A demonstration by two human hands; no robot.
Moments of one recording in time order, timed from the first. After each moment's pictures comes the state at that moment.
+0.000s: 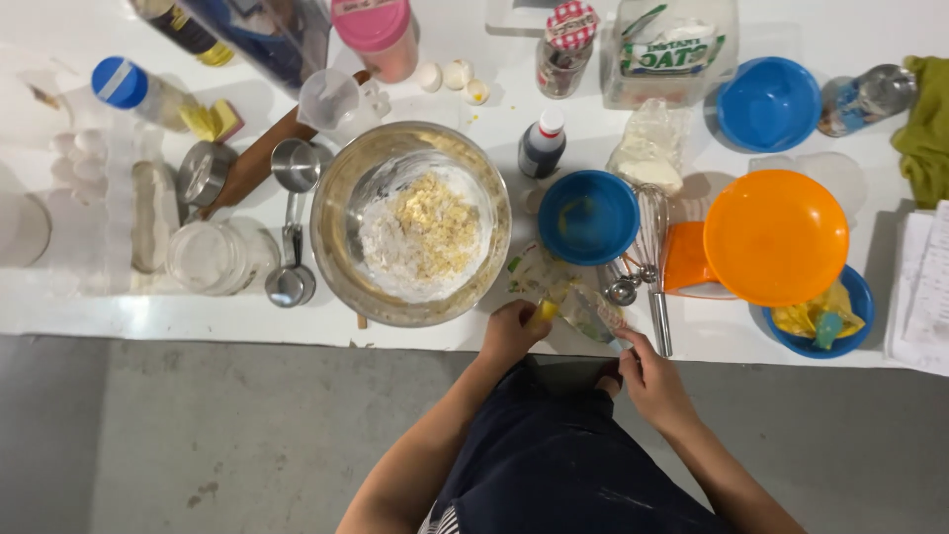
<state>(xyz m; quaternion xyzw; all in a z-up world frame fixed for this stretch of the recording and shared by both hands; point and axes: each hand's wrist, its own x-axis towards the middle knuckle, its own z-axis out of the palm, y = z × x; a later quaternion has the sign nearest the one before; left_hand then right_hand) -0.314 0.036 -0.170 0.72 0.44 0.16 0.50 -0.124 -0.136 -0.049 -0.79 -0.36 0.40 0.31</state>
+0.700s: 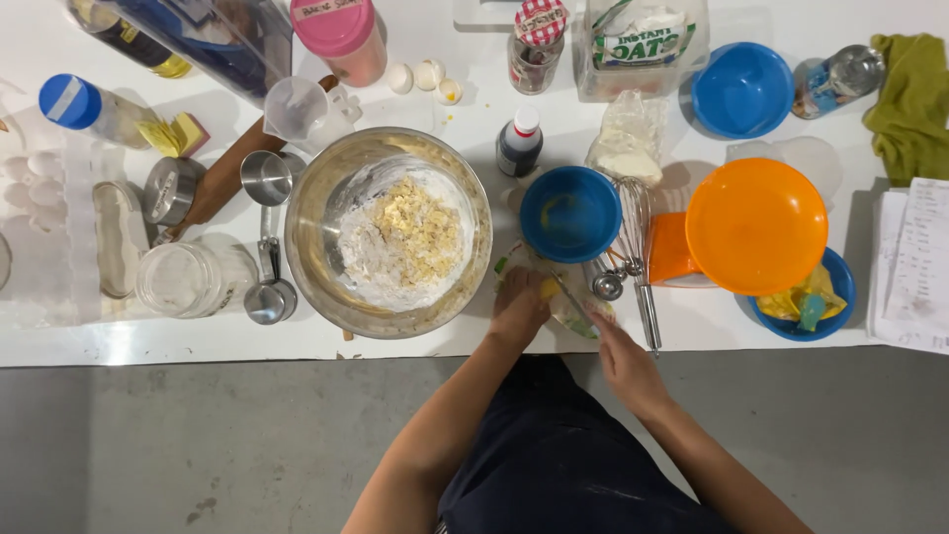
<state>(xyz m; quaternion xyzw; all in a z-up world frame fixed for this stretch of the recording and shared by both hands) -0.258 0.057 -0.175 0.88 0.35 0.13 0.30 -0.127 -0.123 -0.076 -0.73 -0.53 0.24 0.36</state>
